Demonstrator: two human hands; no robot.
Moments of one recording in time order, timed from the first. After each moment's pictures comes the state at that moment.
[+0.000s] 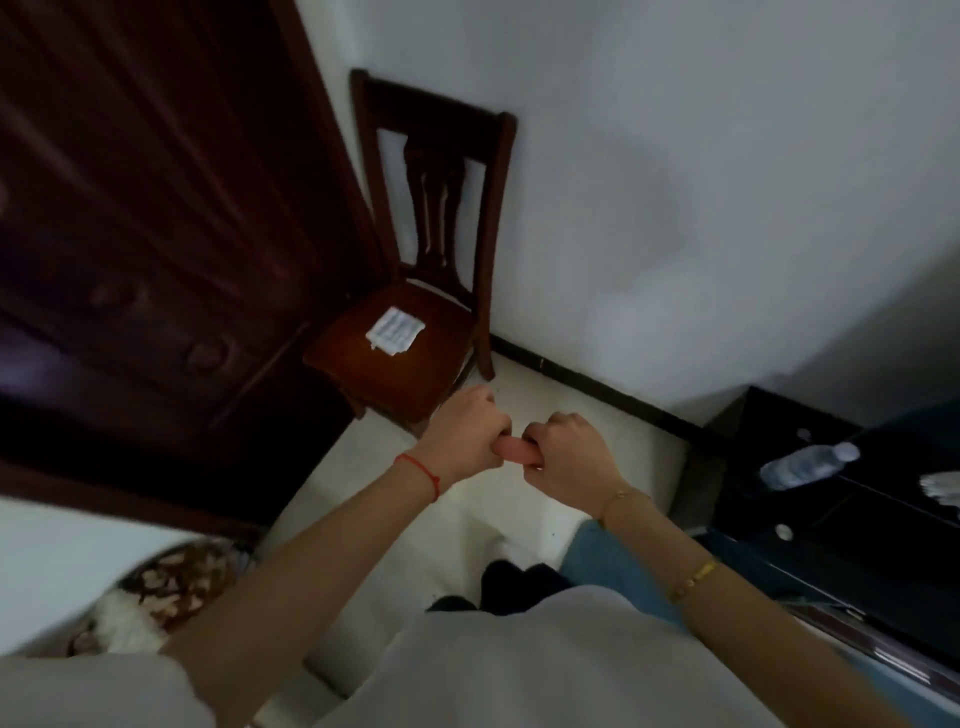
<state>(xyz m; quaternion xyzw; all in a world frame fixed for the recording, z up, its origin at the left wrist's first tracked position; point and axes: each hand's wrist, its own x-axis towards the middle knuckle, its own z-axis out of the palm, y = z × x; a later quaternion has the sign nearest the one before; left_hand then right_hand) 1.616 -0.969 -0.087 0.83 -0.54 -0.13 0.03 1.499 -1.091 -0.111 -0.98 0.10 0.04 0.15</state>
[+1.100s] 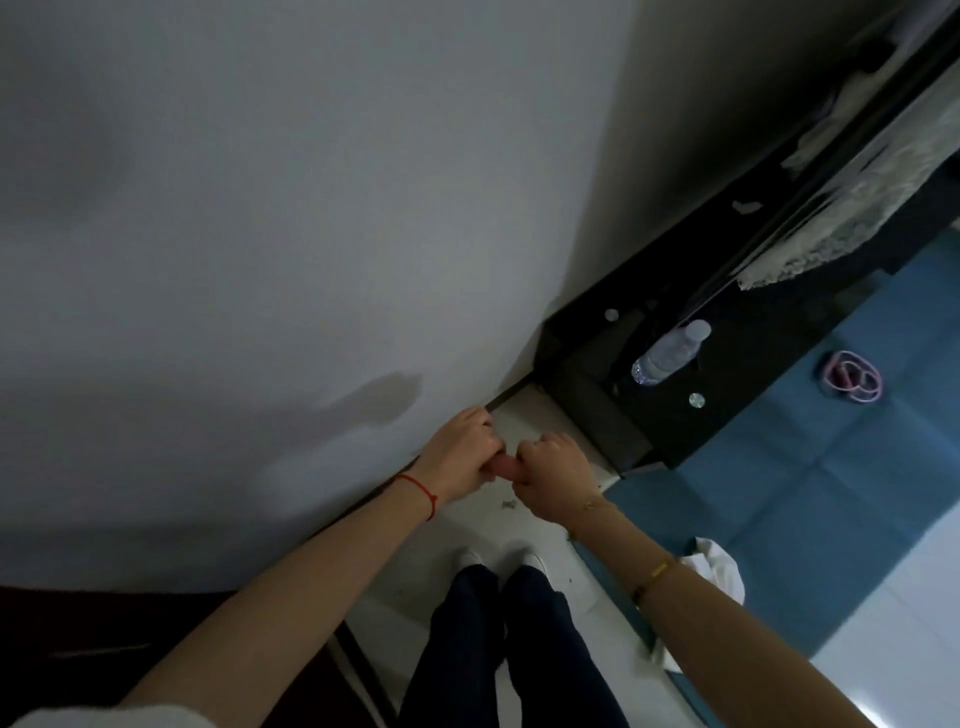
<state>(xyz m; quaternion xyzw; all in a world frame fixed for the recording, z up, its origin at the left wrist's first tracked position) 1.760 -1.432 -0.292 0.37 -0.91 -0.19 -0.05 1.606 -1.377 -0.283 -0.74 0.64 0.06 0.22</state>
